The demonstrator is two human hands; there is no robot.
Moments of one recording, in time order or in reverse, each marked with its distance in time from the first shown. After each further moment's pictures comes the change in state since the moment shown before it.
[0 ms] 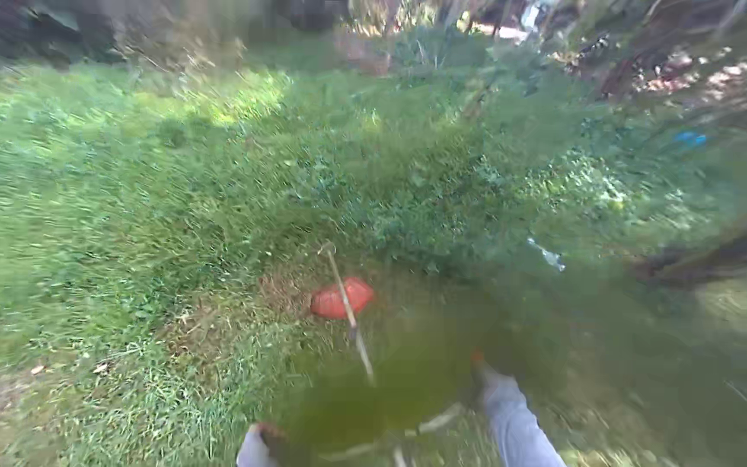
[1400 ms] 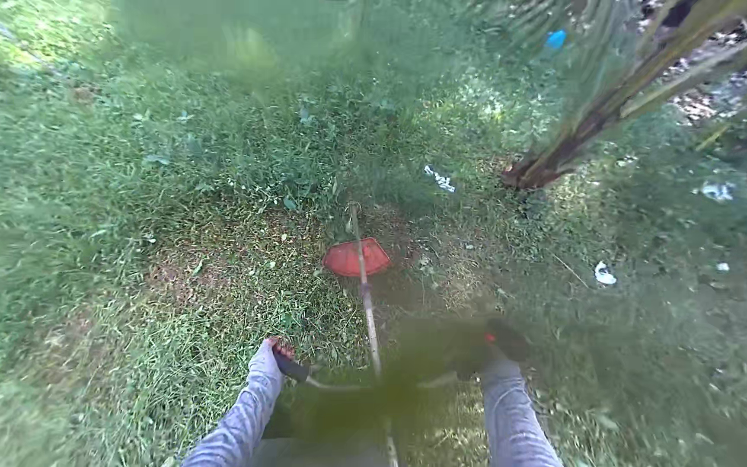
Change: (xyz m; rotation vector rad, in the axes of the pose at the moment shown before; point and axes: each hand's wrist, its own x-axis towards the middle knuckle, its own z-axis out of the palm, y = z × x) left_hand -0.125 -0.212 0.305 0.340 -0.239 -0.105; right_hand 0.148 0.111 -0.355 0.336 0.420 0.077
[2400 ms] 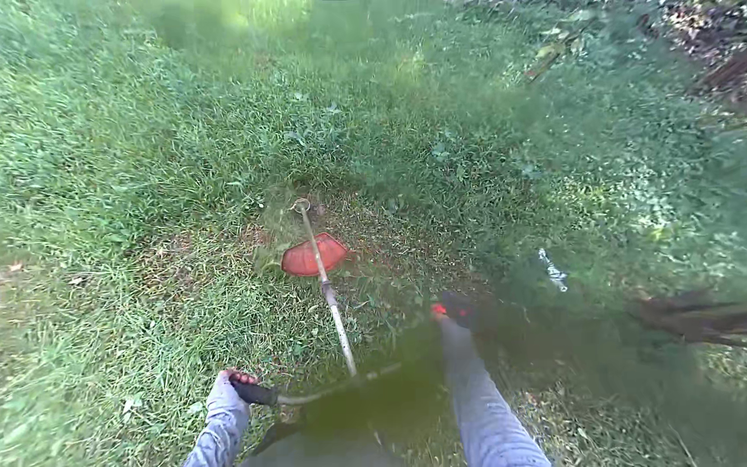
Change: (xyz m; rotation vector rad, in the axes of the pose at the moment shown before) left_hand 0.079 0.118 -0.233 -0.532 0.457 0.098; right_hand -0.157 -0.083 0.405 -0.396 -0.625 -0.274
